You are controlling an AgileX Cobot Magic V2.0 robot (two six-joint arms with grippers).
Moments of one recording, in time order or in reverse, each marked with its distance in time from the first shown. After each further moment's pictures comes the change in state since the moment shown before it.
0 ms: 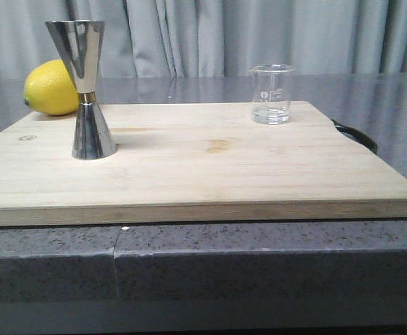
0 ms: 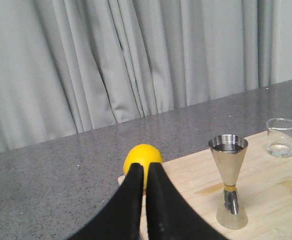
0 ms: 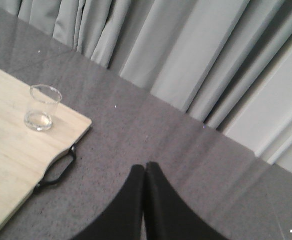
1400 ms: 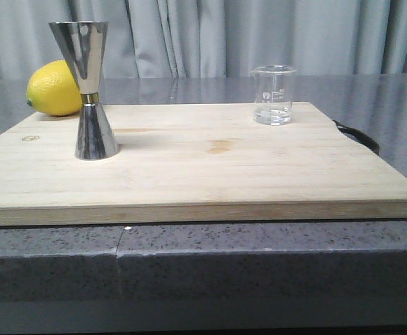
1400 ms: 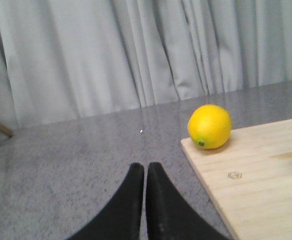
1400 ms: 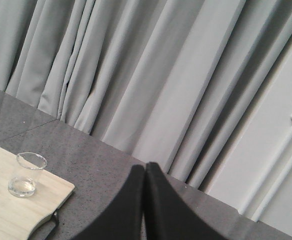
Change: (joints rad) left arm 0.269 -0.185 0.288 -0.059 -0.104 0.073; right arm 0.000 -0.124 0.061 -0.001 -0.194 0.006
